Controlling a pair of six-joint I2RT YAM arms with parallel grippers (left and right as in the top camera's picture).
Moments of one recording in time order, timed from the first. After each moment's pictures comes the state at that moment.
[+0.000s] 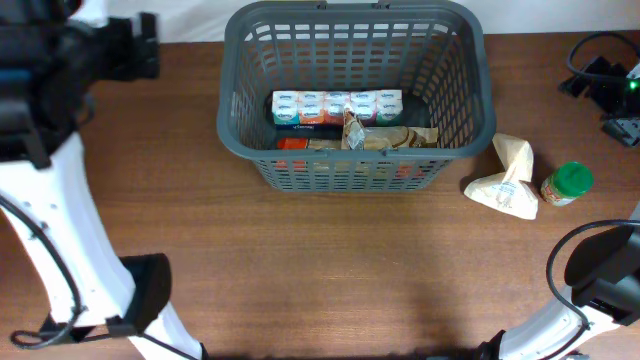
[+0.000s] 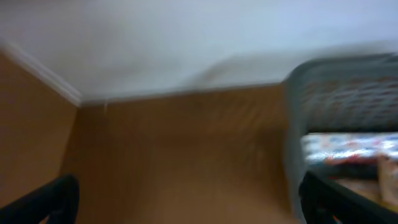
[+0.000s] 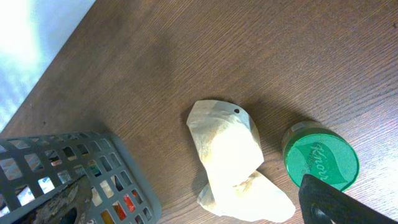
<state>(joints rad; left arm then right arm) 0.06 1.95 2.90 -1.60 -0.06 0.14 -0.50 1.96 2.06 -1.26 -0.28 0.28</state>
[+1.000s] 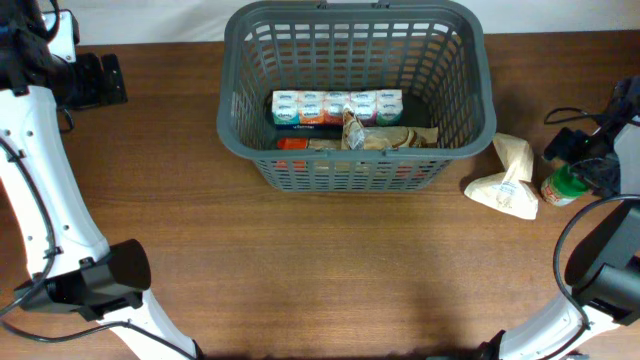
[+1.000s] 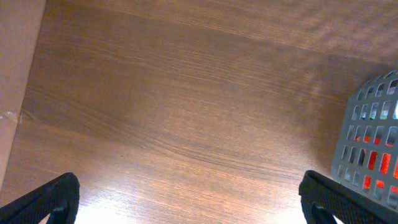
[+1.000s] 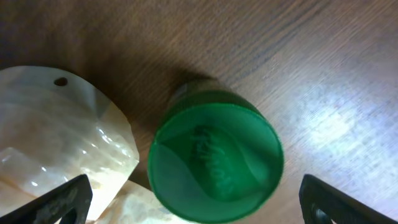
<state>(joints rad) 0.27 2.01 2.55 -1.61 -0.05 0.06 -0.50 1.96 1.60 -1.04 0.07 0.28</state>
